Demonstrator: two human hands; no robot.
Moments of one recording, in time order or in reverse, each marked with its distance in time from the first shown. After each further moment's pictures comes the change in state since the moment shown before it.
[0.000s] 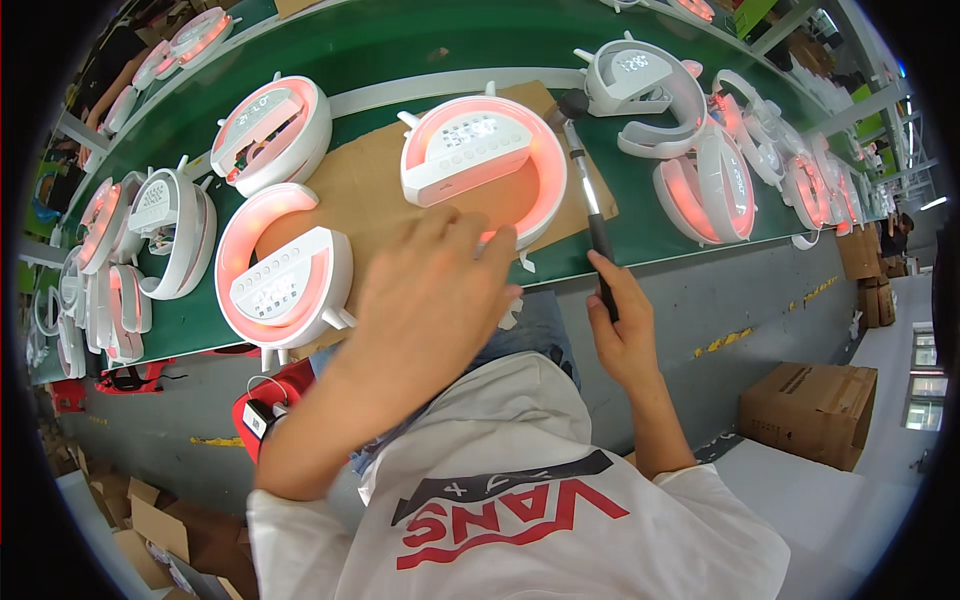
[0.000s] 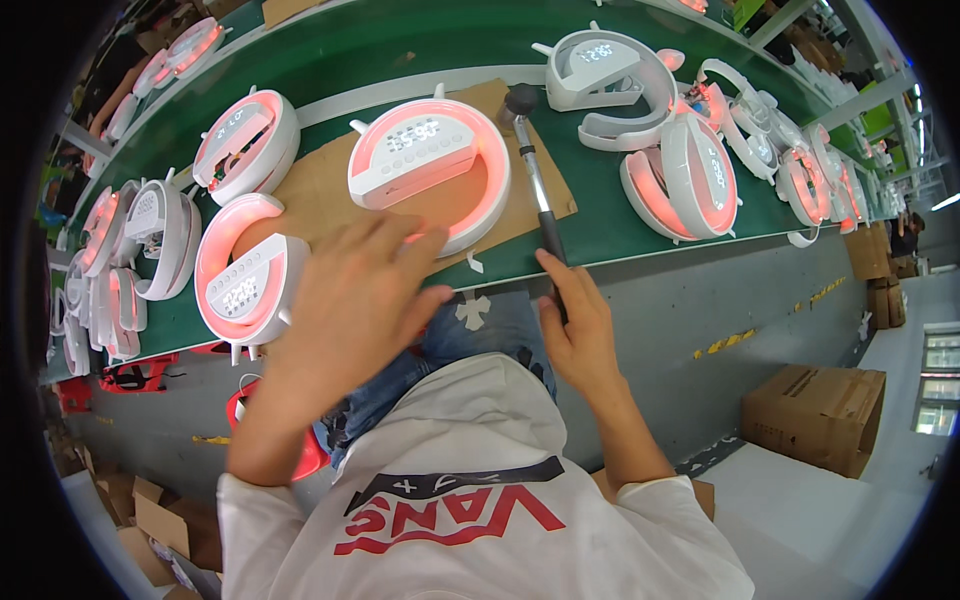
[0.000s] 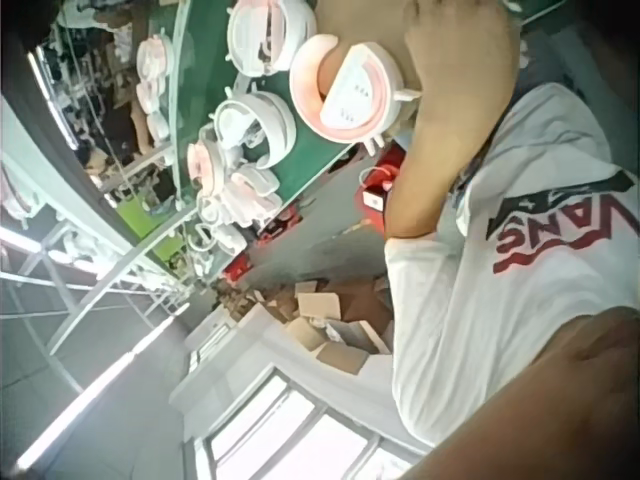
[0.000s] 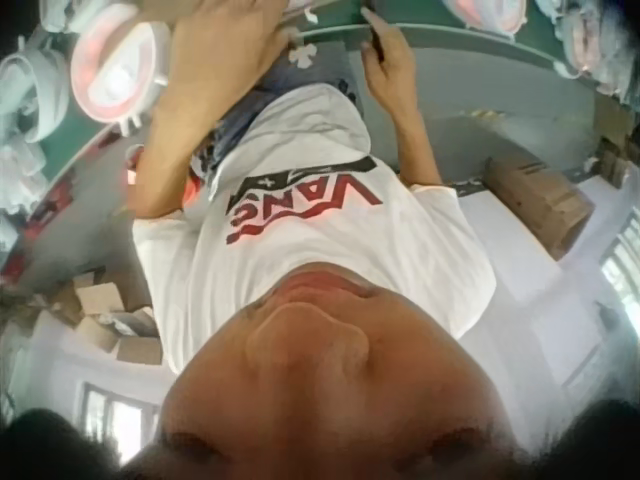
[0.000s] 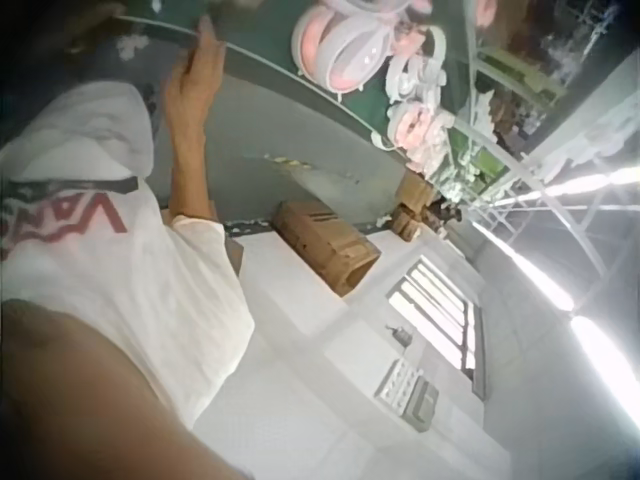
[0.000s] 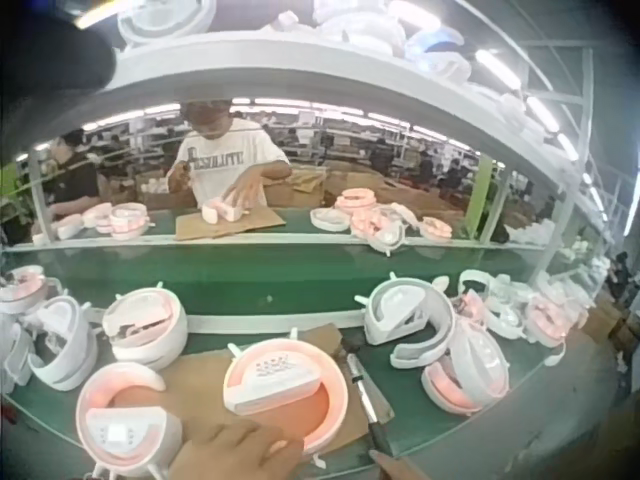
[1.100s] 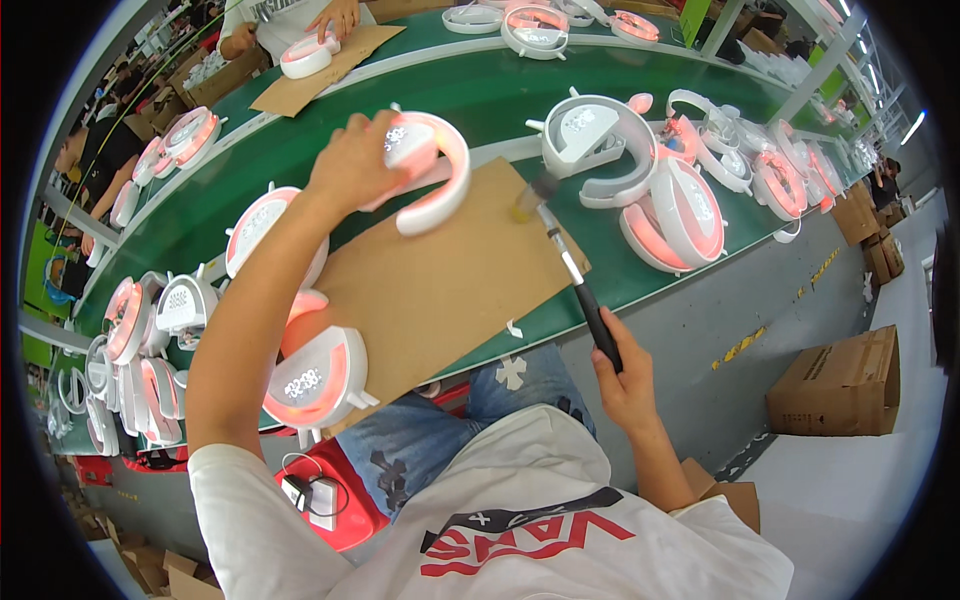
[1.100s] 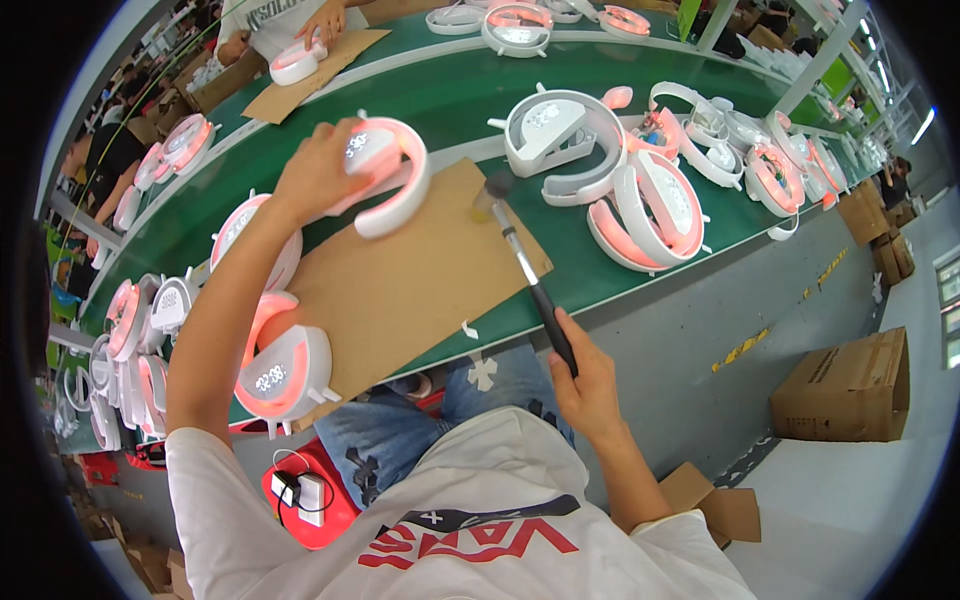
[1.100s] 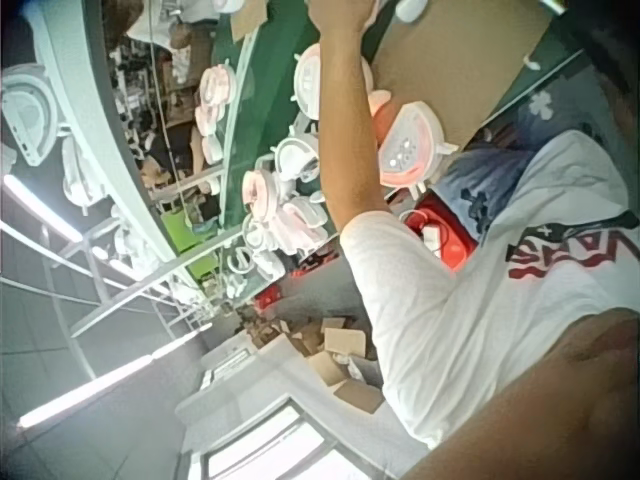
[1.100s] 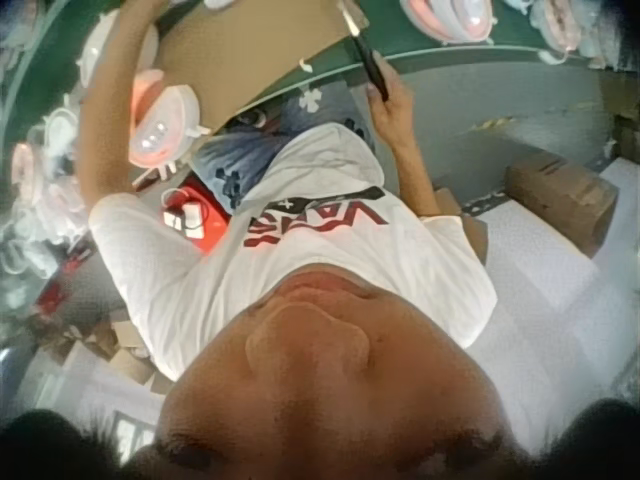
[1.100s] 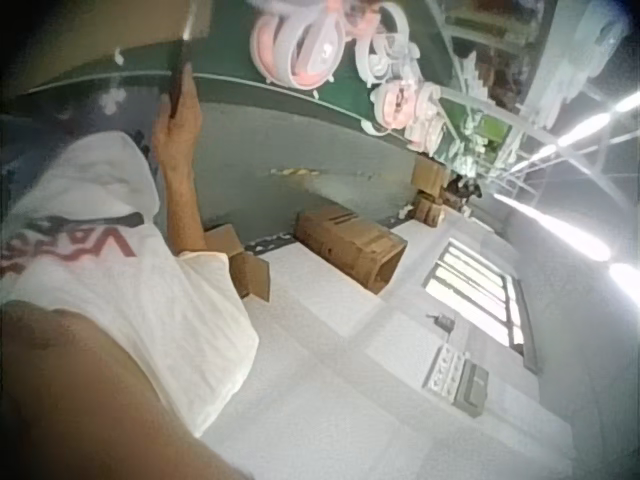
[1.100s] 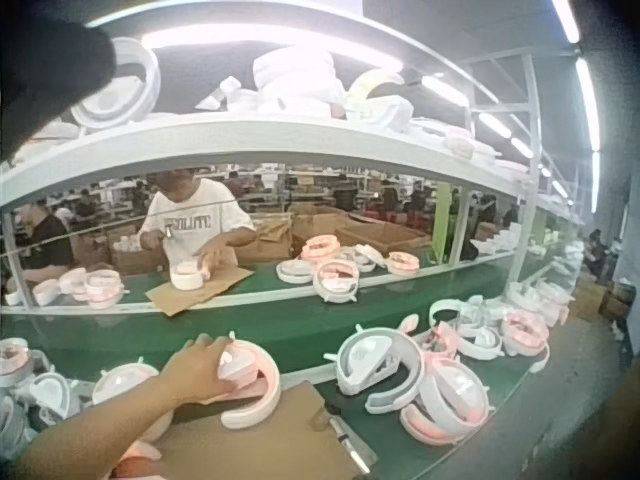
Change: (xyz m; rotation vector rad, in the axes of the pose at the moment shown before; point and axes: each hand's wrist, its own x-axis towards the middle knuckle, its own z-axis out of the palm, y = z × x) left_hand 0.169 -0.161 -0.008 0.264 -0.037 -0.138; right_hand -0.019 -0.002 -0.008 0.127 0.137 0.207
